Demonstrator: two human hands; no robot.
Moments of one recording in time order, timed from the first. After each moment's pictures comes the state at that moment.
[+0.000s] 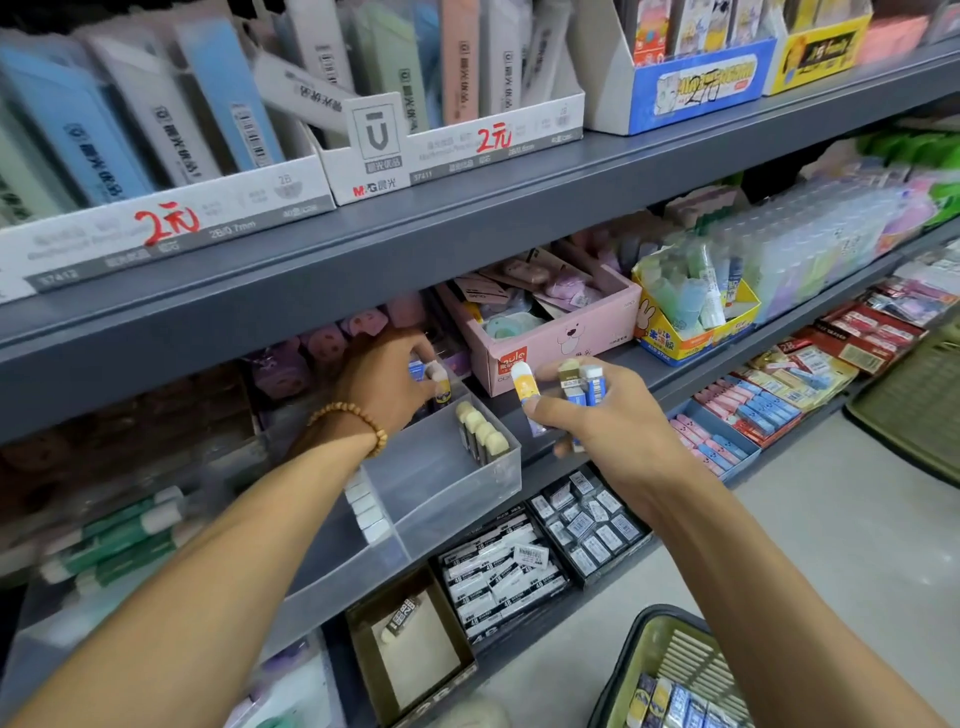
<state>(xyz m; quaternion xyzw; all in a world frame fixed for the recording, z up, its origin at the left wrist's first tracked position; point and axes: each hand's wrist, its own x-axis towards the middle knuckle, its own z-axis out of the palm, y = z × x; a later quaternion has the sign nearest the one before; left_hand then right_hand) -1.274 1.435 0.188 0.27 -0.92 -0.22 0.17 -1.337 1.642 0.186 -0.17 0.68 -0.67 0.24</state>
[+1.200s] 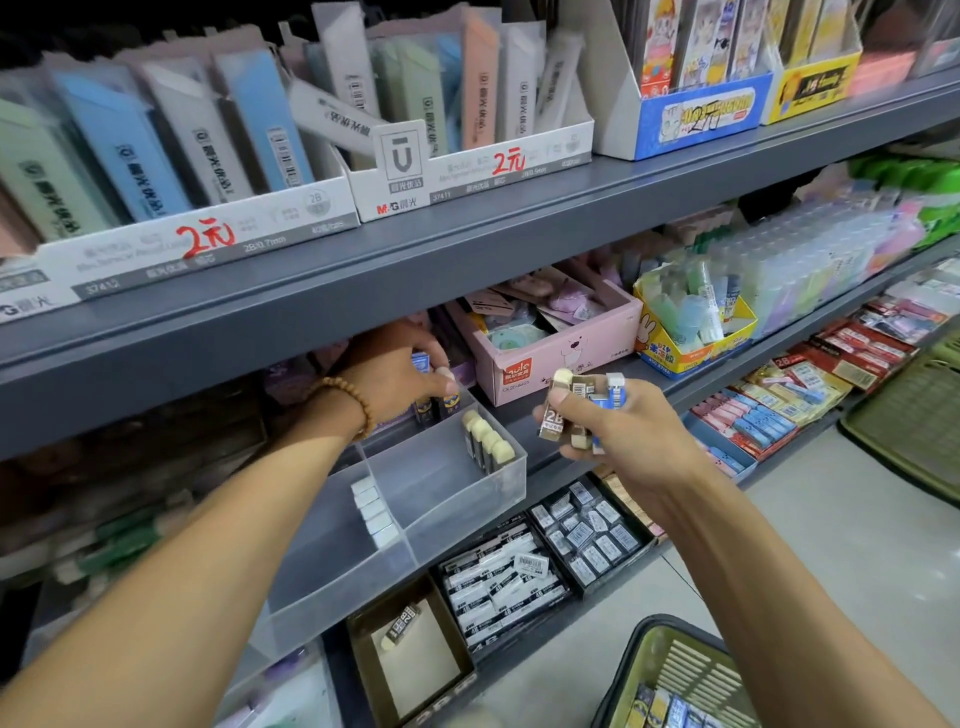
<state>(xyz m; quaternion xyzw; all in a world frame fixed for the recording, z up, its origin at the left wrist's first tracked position) -1.270 1.432 0.222 0.21 -0.94 -0.25 0.12 -1.342 1.649 0.187 -0.14 0.67 -0.67 0.27</state>
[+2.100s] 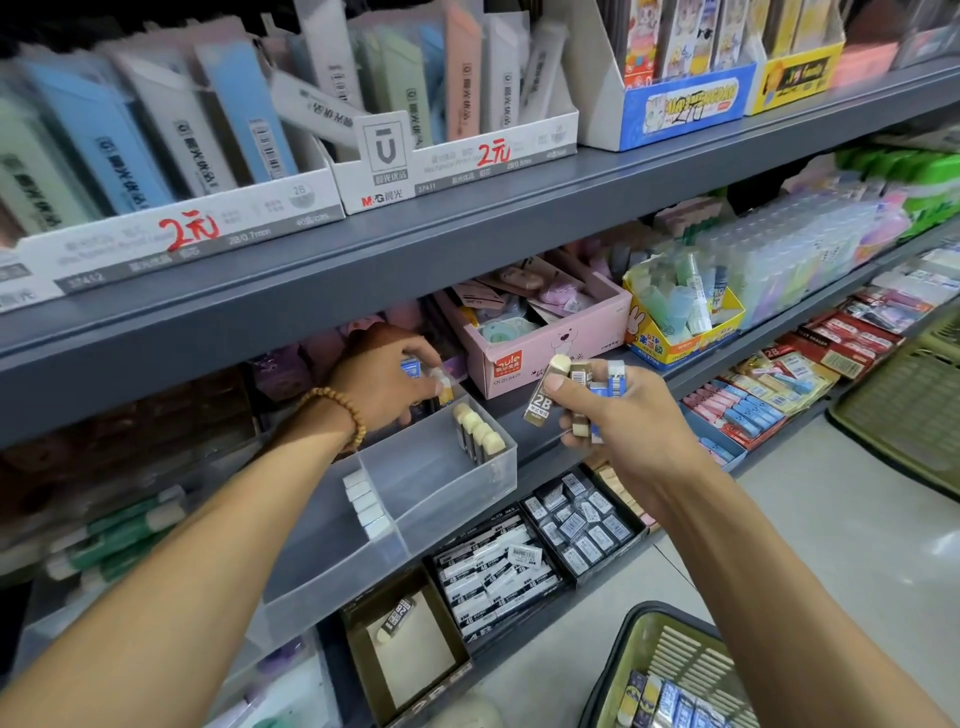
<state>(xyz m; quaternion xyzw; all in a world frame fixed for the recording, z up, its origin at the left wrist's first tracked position) -1.264 1.437 0.208 0.23 -0.91 -0.31 0.12 -1.341 1.655 0.188 -0.15 0.64 -0.72 0.24</state>
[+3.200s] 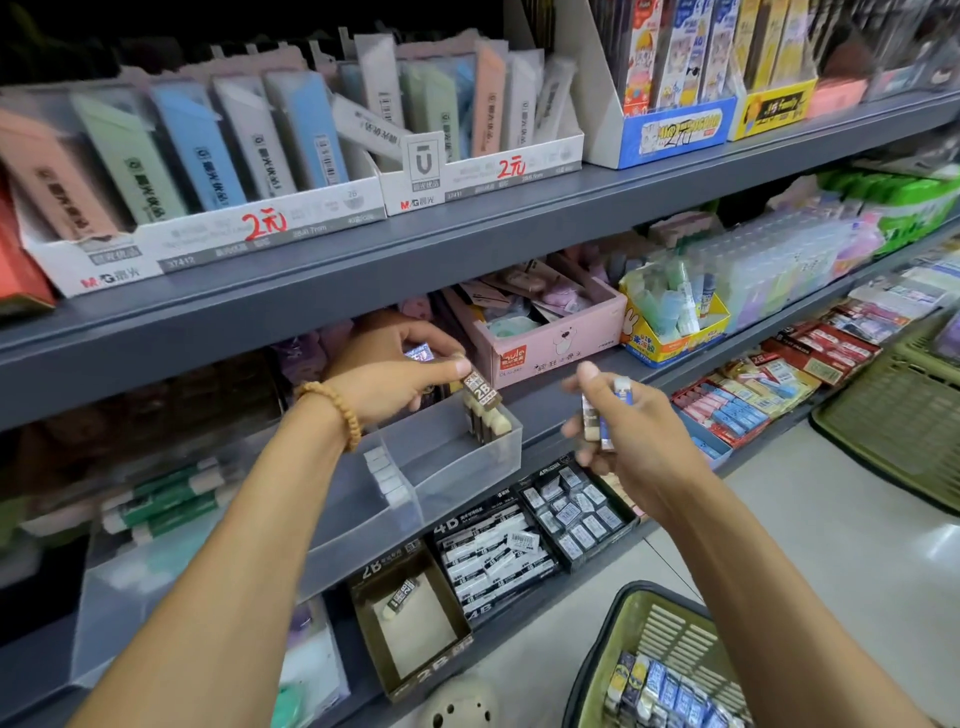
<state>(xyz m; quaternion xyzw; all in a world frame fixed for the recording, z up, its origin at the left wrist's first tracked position) -1.223 1.467 0.242 0.23 -0.84 -0.48 0.14 -1.315 1.672 0.191 -0.14 0.65 -0.70 0.24</state>
